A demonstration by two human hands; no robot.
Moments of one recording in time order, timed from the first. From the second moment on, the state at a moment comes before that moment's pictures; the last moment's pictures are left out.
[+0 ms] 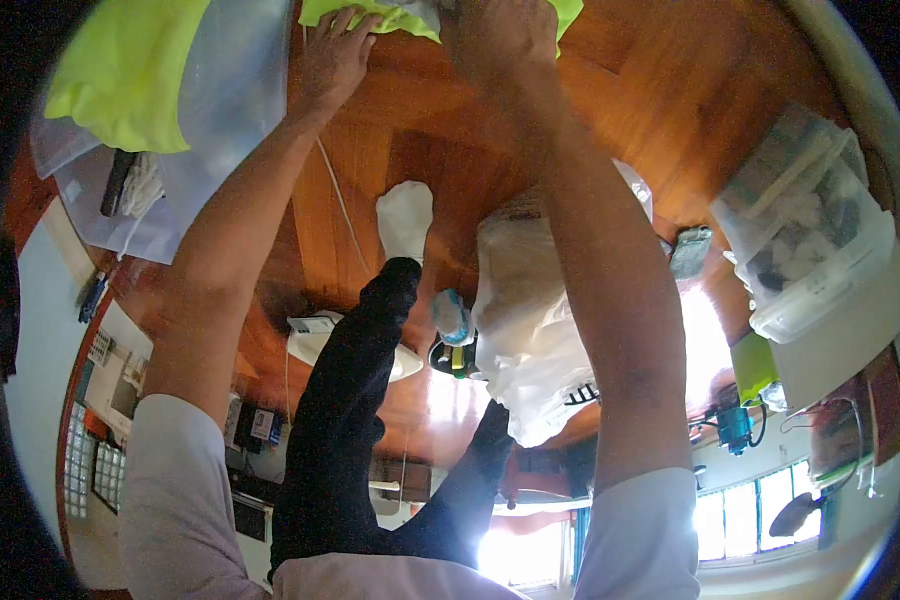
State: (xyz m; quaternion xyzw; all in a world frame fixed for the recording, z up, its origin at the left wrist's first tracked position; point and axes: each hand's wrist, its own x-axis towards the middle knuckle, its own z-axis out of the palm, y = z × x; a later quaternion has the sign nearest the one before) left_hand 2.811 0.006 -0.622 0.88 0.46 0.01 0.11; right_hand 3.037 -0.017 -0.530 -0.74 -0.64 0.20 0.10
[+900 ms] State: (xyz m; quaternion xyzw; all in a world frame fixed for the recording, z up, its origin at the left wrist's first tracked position) left_hand 2.843 -0.020 -0.653 0.85 0.51 0.09 0.06; right_hand 3.043 0.013 -0.512 -0.68 -0.69 0.25 0.03
